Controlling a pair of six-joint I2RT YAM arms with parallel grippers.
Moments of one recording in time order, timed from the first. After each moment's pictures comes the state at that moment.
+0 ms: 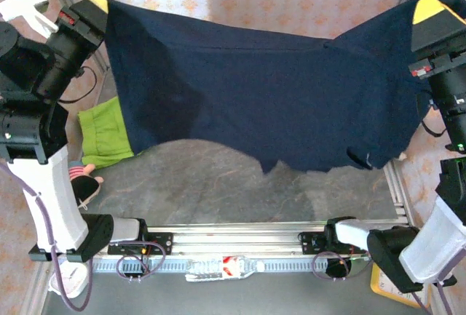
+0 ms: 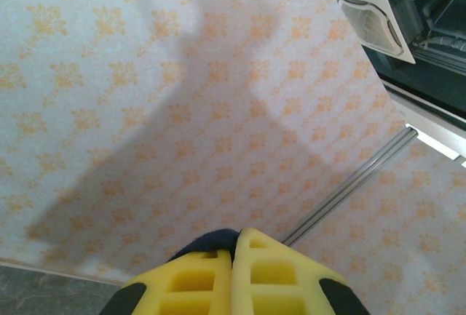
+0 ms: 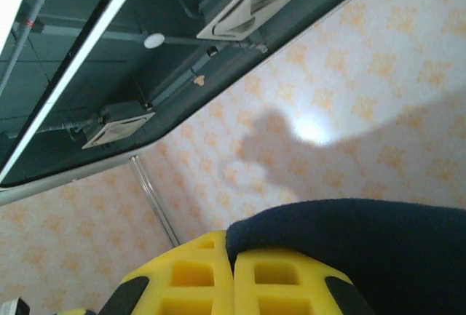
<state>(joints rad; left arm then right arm) 0.05 1.31 2.30 -0.81 0.30 -0.83 0.12 1.22 2.43 -0.75 -0.22 0.63</state>
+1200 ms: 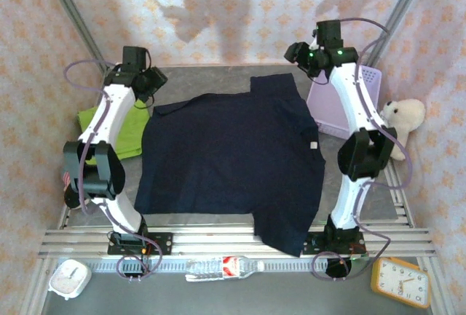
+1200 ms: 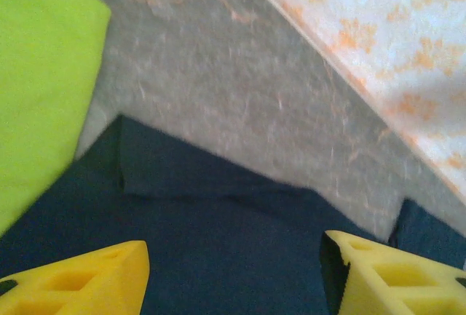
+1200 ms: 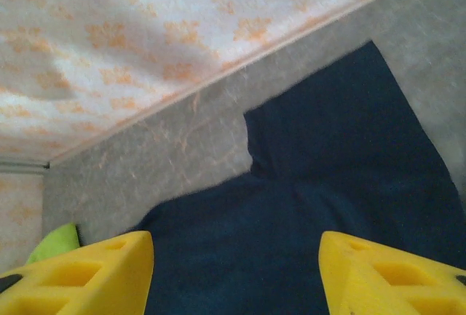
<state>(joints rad) 0.01 1.72 1.57 -0.72 0.00 -0.79 0.13 1.90 2.00 -0.84 -0.24 0.60</state>
